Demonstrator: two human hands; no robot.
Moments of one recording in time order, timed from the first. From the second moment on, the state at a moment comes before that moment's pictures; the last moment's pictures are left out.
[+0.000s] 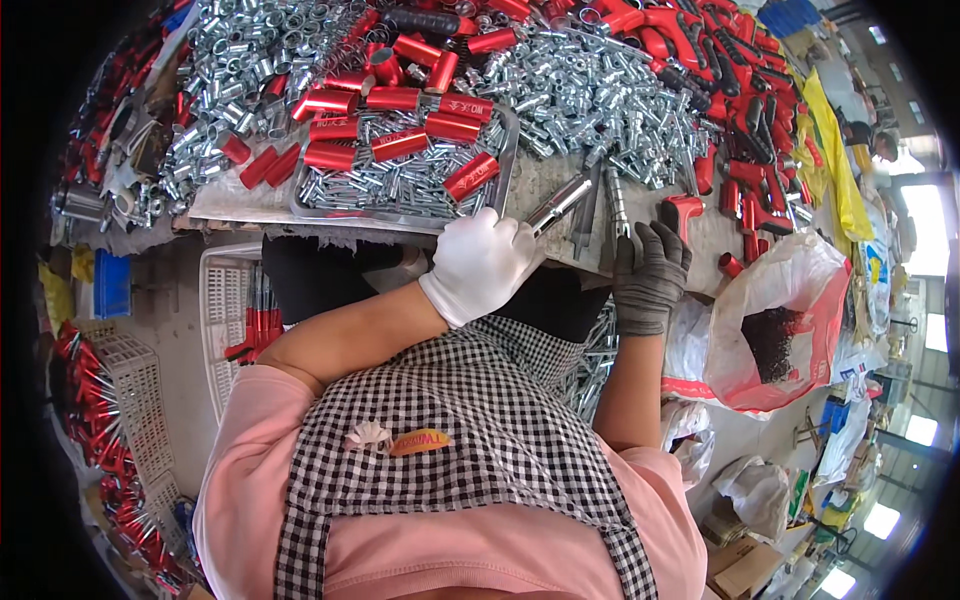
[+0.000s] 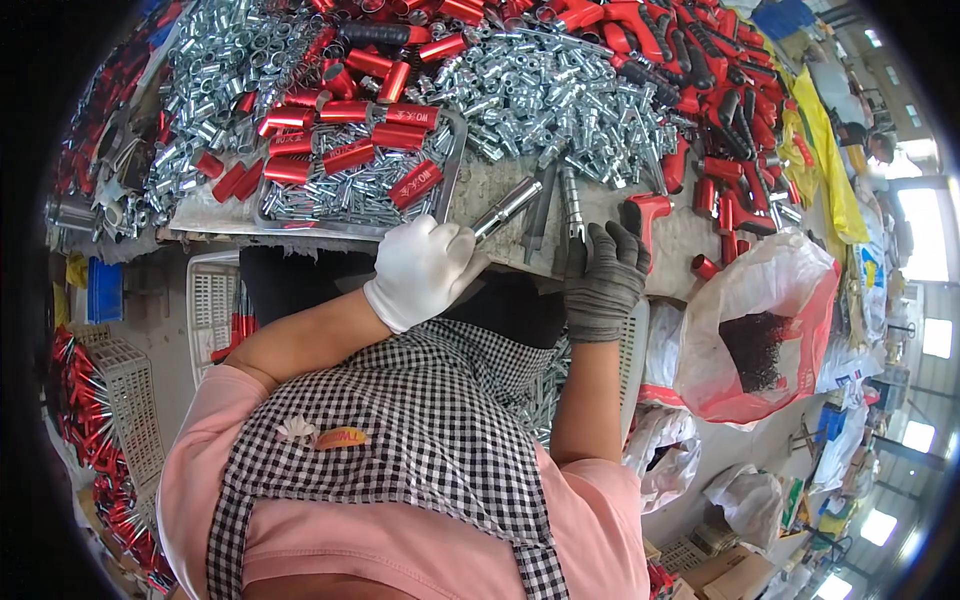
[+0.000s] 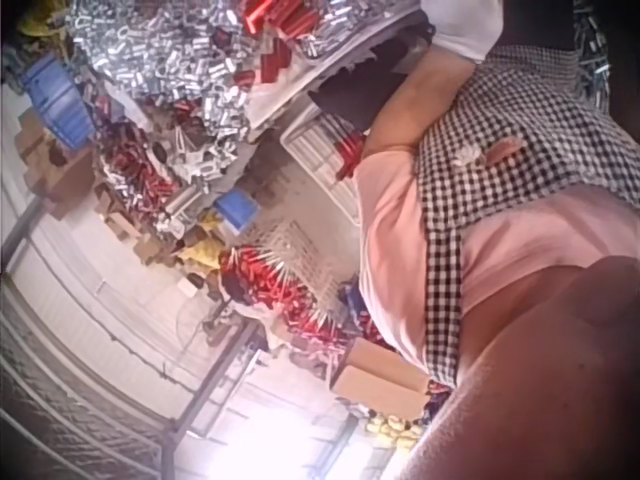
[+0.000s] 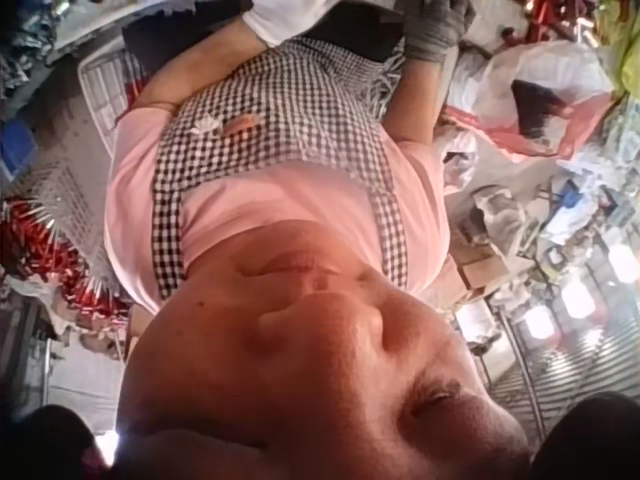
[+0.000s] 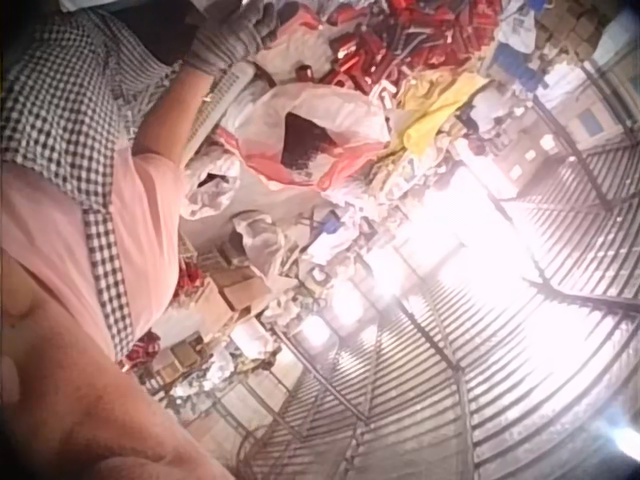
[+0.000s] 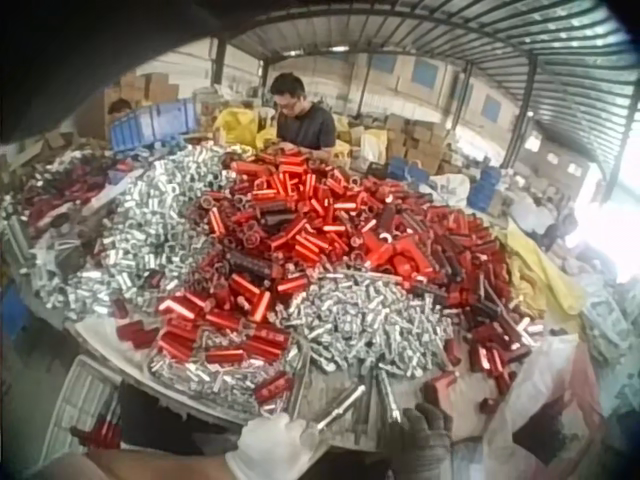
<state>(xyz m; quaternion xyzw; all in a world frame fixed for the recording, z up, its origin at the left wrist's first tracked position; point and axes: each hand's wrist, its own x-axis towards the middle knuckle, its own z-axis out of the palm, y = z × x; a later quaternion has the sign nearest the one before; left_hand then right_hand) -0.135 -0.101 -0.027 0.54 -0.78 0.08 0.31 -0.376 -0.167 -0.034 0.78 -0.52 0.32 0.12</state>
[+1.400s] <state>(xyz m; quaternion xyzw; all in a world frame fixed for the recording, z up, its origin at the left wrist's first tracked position) -0.157 -0.098 -0.038 0.59 -0.76 0.04 0.26 -0.299 -0.201 0.004 0.74 -0.65 -0.10 -0.14</state>
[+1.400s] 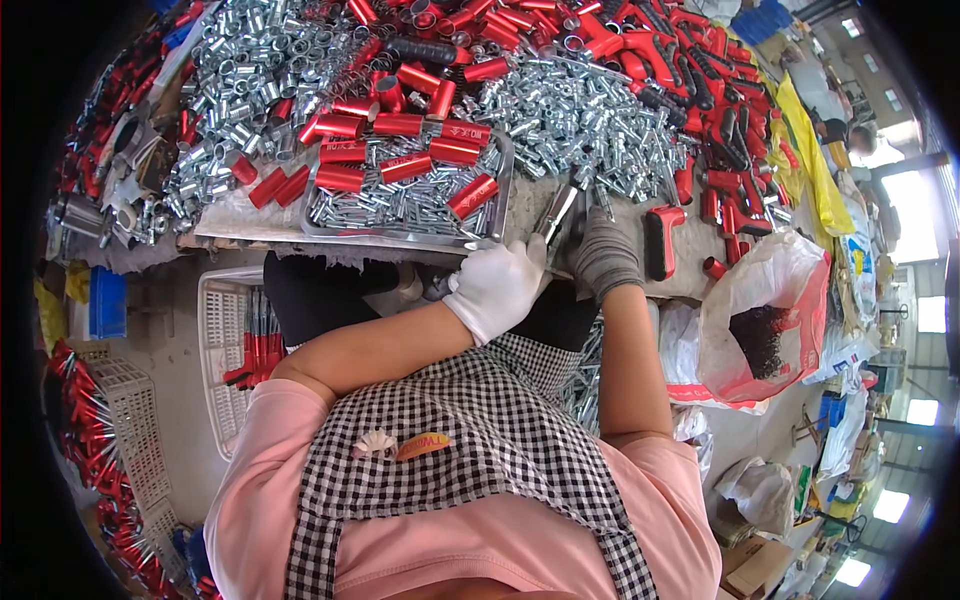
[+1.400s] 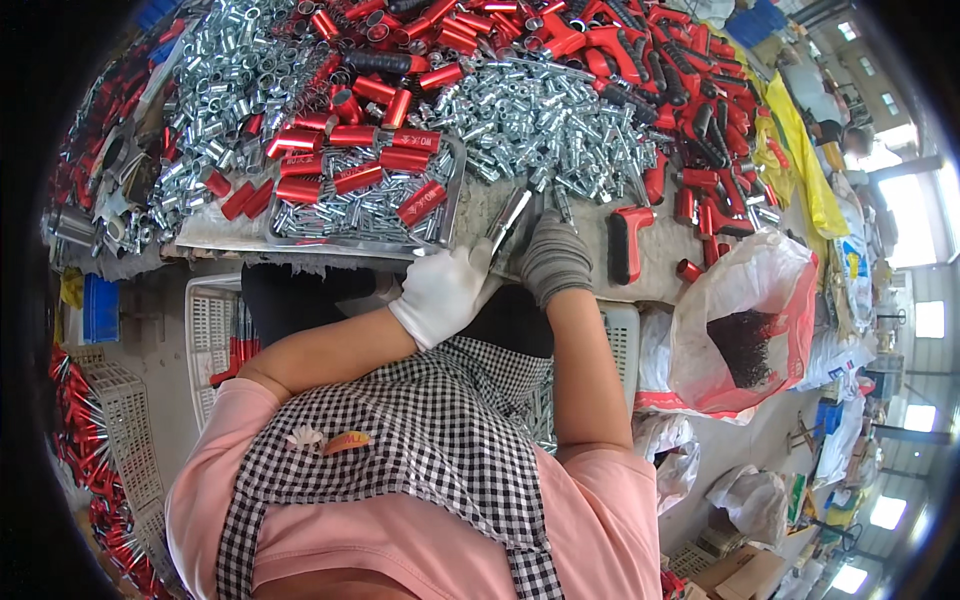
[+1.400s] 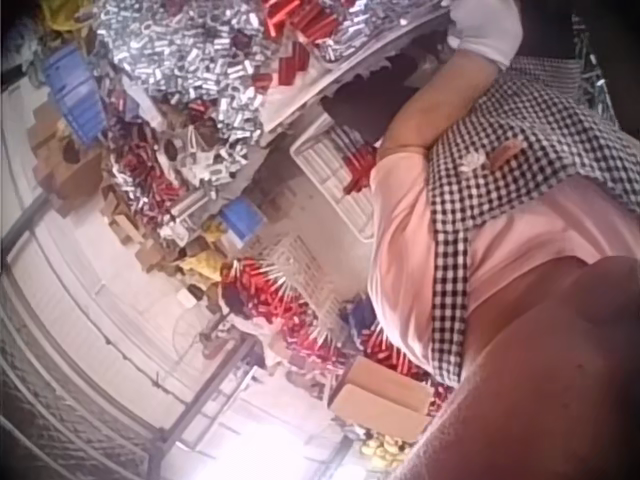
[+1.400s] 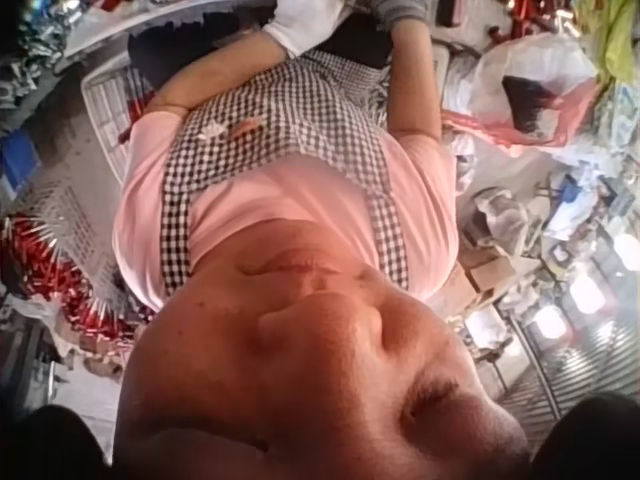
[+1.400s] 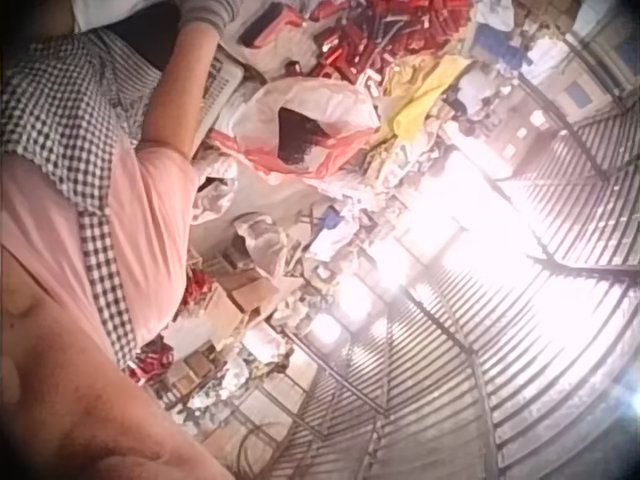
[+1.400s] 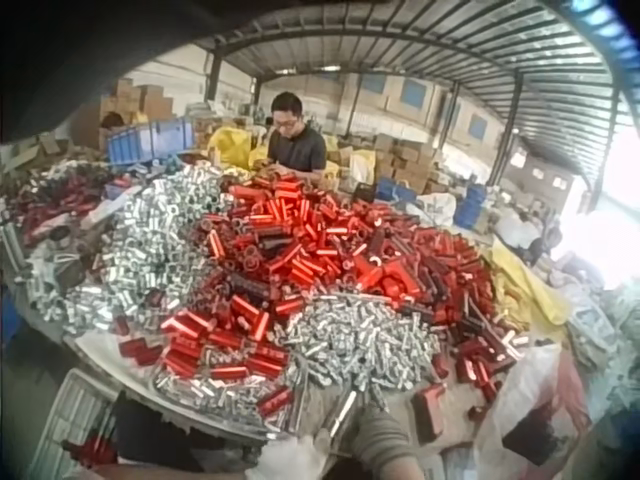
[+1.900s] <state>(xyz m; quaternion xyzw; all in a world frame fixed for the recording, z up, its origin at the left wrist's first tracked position) -0.154 -0.099 -0.049 0.60 -0.74 0.00 0.31 -0.319 -0.229 -0.004 0.75 -0.62 0.00 -0.21</state>
